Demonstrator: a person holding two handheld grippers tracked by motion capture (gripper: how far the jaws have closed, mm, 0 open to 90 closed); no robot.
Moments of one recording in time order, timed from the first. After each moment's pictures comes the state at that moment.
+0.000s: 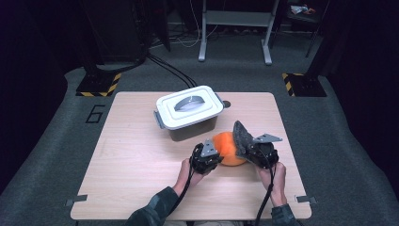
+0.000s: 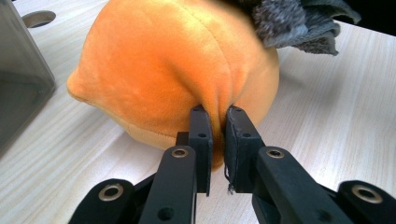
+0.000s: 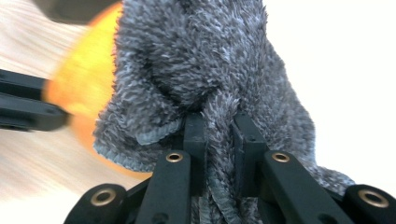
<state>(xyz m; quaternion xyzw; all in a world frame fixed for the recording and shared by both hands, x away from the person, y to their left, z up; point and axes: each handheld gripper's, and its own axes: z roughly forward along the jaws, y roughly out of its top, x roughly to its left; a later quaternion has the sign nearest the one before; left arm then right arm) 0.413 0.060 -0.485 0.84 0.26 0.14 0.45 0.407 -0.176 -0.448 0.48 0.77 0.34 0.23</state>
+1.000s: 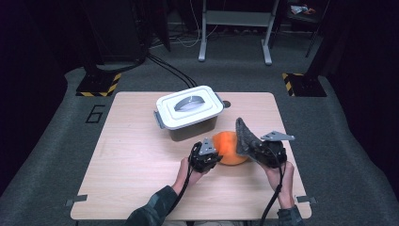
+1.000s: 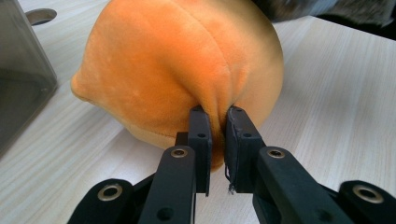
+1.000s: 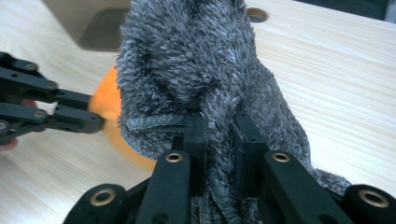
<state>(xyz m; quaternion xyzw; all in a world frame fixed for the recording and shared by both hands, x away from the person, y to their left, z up) 0.418 0.064 -0.487 0.84 0.26 0.13 0.46 0.392 -0.187 -0.414 0.47 0.77 0.37 0.22</state>
